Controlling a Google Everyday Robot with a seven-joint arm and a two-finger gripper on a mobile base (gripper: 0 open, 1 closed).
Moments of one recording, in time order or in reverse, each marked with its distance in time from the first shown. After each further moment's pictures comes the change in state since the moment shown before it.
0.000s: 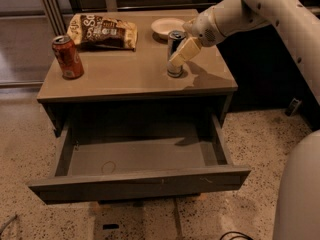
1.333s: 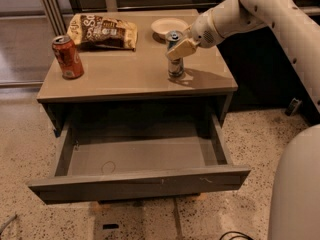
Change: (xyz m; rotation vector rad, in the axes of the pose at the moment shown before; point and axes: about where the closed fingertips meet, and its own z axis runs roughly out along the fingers) arm 0.005 -0.007 0.008 0.004 0.008 0.005
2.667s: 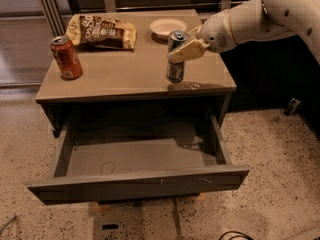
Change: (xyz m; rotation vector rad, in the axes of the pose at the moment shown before) arm -0.021 0.054 -0.040 -0.043 -0.150 0.056
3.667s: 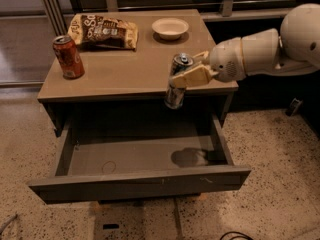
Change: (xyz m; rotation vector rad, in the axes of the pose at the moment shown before) arm 0.027 0.078 -0.018 -0.034 -0.075 0.111
